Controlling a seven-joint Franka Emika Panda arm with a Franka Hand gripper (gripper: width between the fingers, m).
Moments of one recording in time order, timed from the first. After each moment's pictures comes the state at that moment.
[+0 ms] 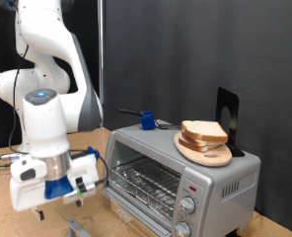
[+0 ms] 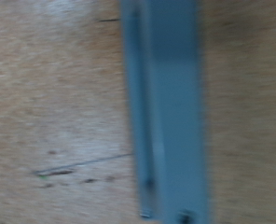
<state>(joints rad) -0.11 0.12 -0.16 -2.44 0.36 2.55 0.35</state>
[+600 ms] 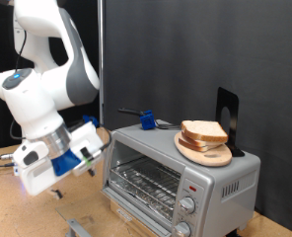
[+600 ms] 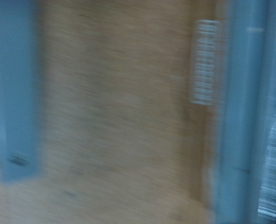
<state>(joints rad) -0.11 0.00 -0.15 -2.43 0.72 2.34 0.04</state>
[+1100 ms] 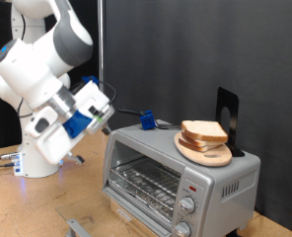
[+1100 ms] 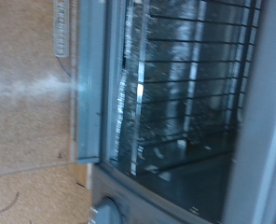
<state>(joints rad) -0.11 -0.17 -0.14 -2.42 0.82 2.20 0.03</state>
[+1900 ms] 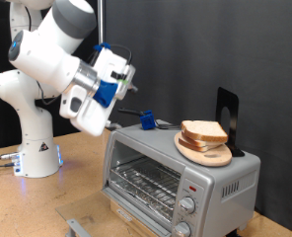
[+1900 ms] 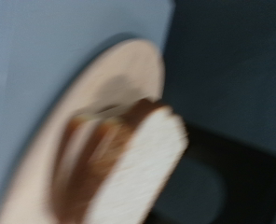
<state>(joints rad) -0.05 -0.23 -0.13 -2.37 1.11 1.92 -0.03</state>
